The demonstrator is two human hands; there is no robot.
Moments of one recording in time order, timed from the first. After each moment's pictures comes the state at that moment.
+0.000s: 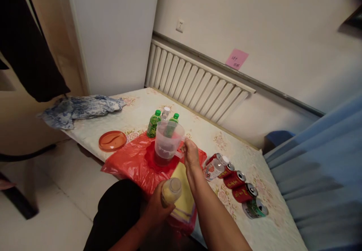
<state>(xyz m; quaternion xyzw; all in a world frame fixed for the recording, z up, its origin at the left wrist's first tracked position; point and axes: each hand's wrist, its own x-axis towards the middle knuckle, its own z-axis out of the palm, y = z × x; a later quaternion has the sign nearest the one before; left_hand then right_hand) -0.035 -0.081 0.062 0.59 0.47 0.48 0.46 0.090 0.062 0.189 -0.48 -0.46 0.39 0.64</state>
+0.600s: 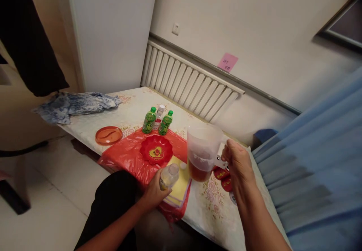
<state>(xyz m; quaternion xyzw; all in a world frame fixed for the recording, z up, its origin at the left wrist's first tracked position) -0.023 -0.078 0.078 0.62 0.49 0.46 0.41 0.195 -0.080 0.325 -0.54 -0.48 0.29 0.63</state>
